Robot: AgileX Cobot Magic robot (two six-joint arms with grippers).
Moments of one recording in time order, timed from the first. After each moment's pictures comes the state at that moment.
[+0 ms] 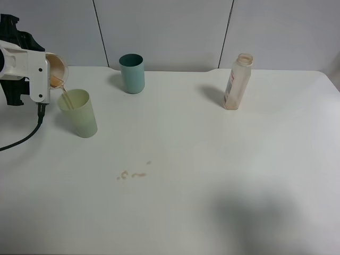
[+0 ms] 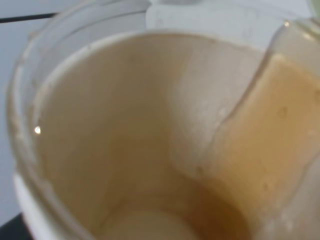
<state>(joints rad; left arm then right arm) 0.00 1.52 -0.75 0.83 -0.14 0.82 -0.01 0.00 -0.50 0.01 1.06 -0.04</state>
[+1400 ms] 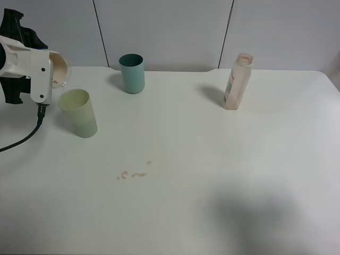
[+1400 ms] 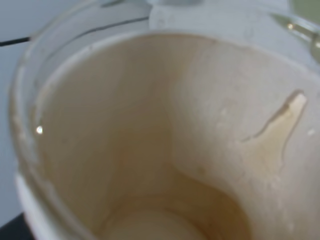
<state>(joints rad) -0.07 1.47 -0.75 0.85 -0.05 0.83 -0.01 0.00 -0.50 0.01 1.06 -0.04</state>
